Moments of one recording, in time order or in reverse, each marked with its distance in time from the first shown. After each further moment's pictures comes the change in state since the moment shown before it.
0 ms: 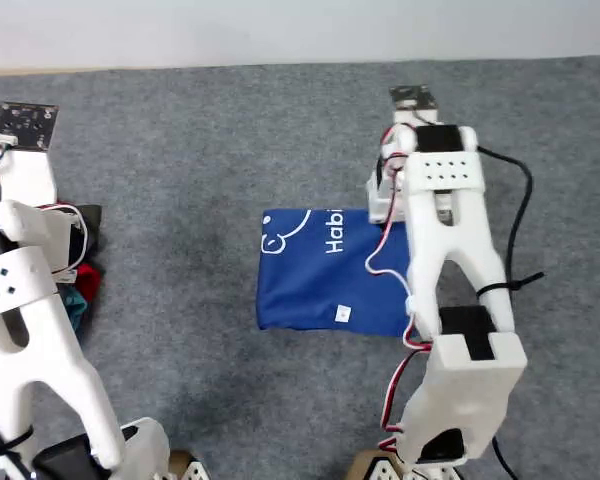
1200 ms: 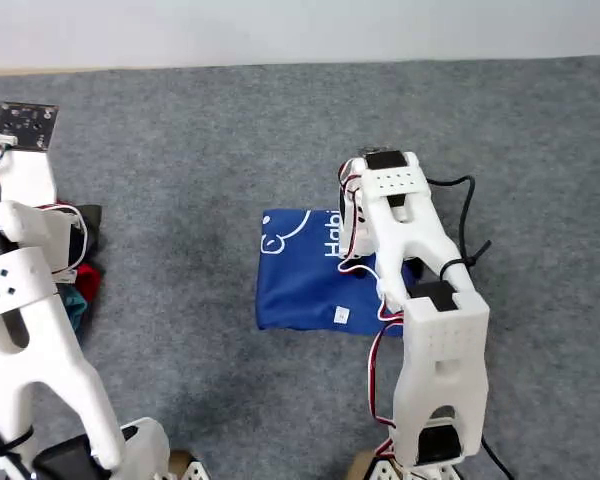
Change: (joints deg) left arm 0.0 -0.2 0.0 0.0 0.0; right arm -5.1 19.5 -0.7 -1.5 -10.4
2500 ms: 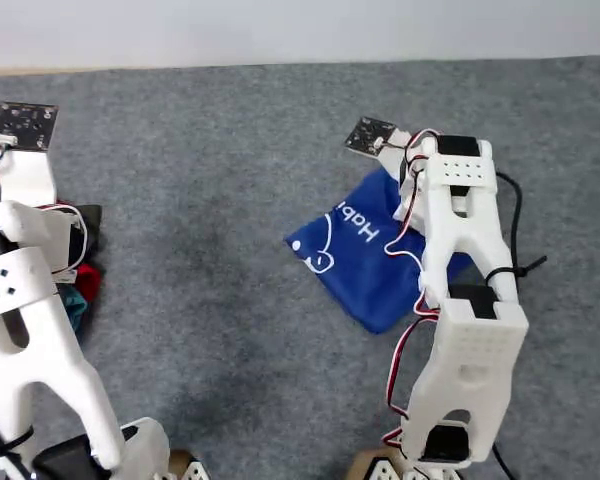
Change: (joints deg) left arm 0.0 0.0 0.0 0.0 0.0; right arm 12.9 -5.0 -2.9 -16.2 72.1
